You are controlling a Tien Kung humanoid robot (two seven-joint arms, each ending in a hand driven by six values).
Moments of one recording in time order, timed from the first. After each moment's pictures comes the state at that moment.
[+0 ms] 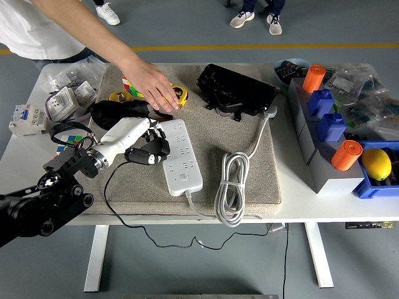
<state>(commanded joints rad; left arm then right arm) -0.64 0.34 -0.51 -0.96 1.68 0.34 -0.15 -0.05 -0.26 0.84 0.39 -0.50 -0.12 0.00</state>
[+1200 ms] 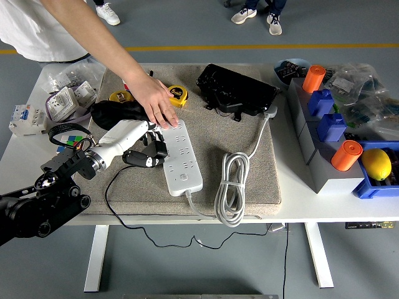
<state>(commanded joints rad) -0.64 0.35 -0.49 -0.95 1.68 0.33 -0.15 -0.05 -0.26 0.85 0.40 -0.51 -0.12 0.01</state>
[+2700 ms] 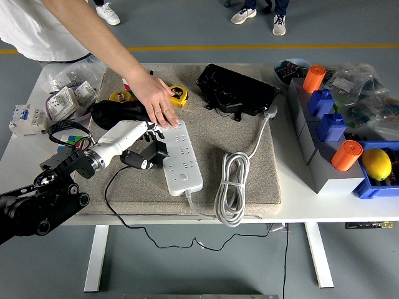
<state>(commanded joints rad) -0.64 0.35 -0.53 -0.95 1.67 0.30 -0.16 -0.05 -0.26 0.86 0.40 -0.52 -0.12 0.01</state>
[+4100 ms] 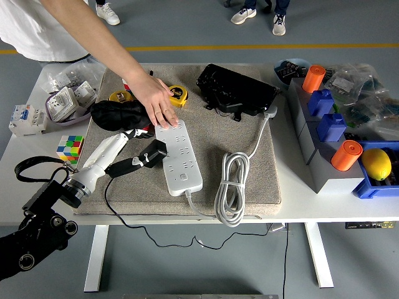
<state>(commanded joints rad) -0.34 0.38 -0.74 -1.13 1.54 0.39 -0.29 -0.06 -0.26 0.85 0.41 -0.52 -0.13 0.04</state>
